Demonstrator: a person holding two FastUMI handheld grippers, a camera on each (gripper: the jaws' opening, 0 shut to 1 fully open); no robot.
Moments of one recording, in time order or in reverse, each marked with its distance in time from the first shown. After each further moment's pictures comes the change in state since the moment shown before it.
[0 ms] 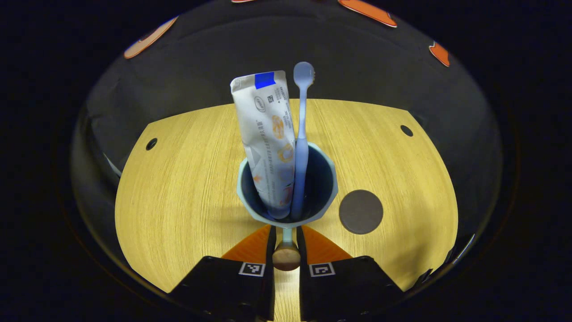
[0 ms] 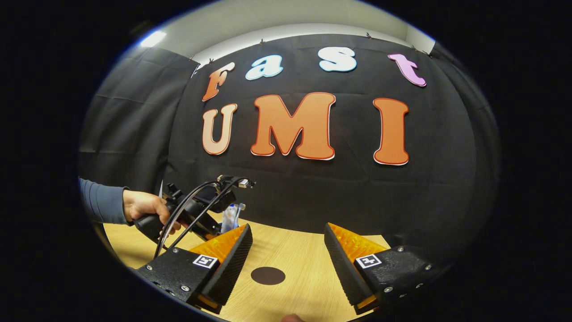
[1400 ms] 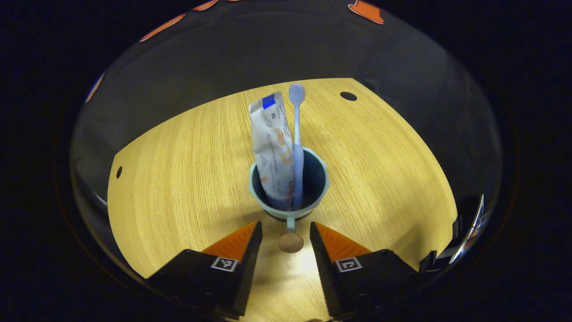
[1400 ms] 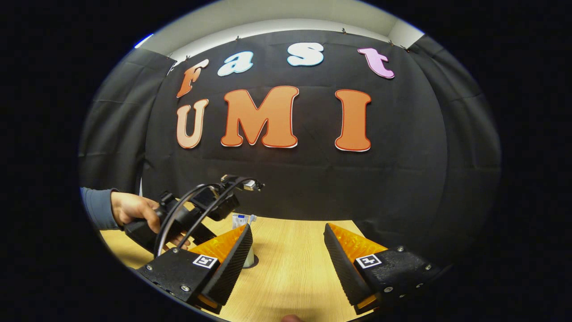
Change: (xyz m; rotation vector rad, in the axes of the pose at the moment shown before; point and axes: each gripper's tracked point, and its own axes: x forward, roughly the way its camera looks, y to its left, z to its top) left arm -0.051 -0.008 0.008 0.227 0.027 -0.115; right arm -0.043 -0.060 -0.022 0.044 0.066 -0.162
